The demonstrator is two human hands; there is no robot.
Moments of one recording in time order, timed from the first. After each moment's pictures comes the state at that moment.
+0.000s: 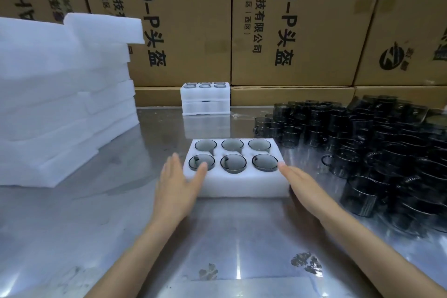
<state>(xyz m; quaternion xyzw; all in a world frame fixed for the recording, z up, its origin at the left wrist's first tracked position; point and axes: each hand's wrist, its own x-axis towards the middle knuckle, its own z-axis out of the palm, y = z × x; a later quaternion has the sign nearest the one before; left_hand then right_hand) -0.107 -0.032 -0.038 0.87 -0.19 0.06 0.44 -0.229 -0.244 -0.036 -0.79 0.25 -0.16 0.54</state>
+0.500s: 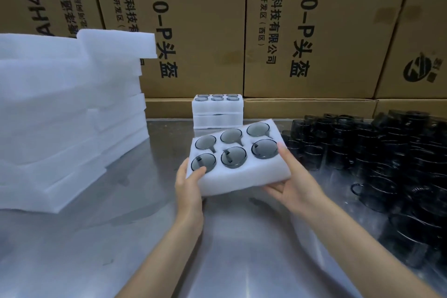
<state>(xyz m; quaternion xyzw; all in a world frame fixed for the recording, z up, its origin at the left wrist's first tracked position) -0.051 -0.067 -0.031 0.54 -0.05 -0.06 0.84 -0.143 -0.230 -0.001 -0.50 0.18 -0.16 0.83</state>
